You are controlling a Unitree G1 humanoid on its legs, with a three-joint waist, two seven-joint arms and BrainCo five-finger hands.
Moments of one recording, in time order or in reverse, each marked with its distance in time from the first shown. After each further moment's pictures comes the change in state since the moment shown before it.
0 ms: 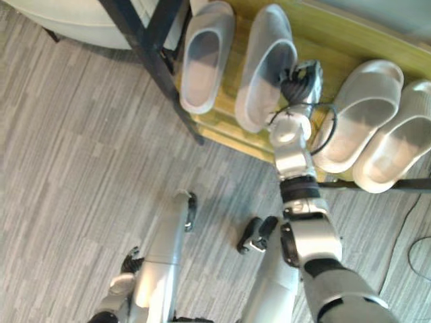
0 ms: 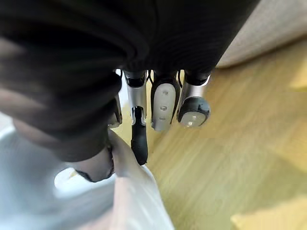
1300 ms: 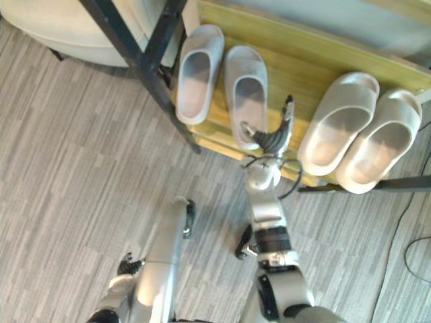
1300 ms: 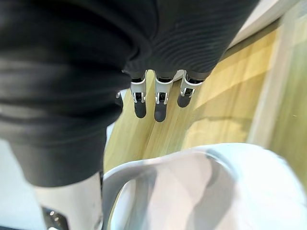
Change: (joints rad) left arm -0.021 -0.011 0.079 0.039 0.041 0.074 0.060; right arm 0.475 0.291 0.061 -0.427 0.068 -0.078 -0.022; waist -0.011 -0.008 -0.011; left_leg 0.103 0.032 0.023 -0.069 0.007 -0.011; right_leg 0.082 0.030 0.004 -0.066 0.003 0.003
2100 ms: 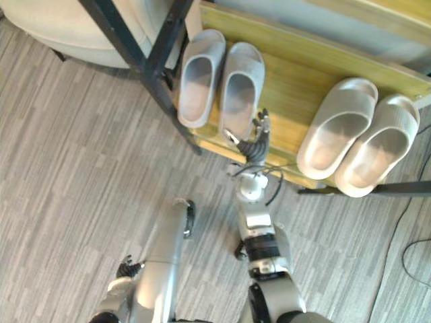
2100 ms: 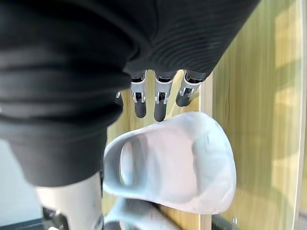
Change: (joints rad) left arm 0.016 -0.017 0.052 -0.013 0.026 -0.012 -0.045; right arm -0.067 0.052 0.021 0.080 0.325 -0.128 0.123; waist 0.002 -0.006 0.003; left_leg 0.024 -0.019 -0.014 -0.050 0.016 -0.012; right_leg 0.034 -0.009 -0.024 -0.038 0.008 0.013
